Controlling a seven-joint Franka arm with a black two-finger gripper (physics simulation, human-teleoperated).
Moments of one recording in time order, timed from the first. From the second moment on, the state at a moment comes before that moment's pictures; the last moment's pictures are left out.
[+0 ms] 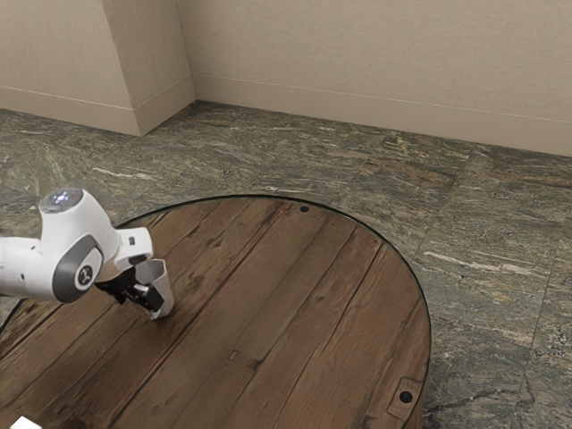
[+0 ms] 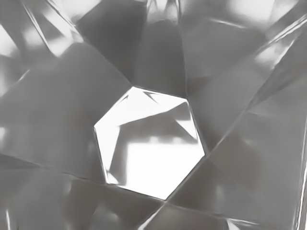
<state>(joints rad) 0.00 0.01 0.21 -2.61 -0.02 2.85 0.21</state>
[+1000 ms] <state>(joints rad) -0.01 -0.18 0.03 -2.77 -0.13 3.07 0.35</state>
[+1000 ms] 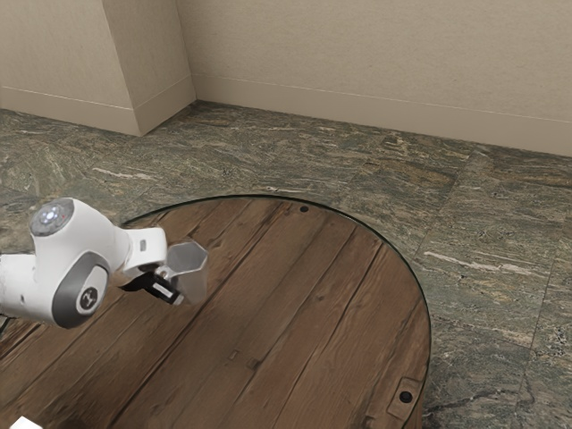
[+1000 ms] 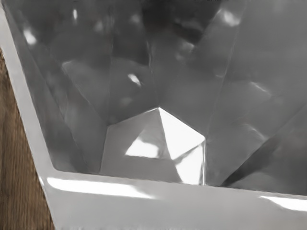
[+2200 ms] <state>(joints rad) 0.00 0.04 -0.10 -2.76 -0.47 3.29 0.45</state>
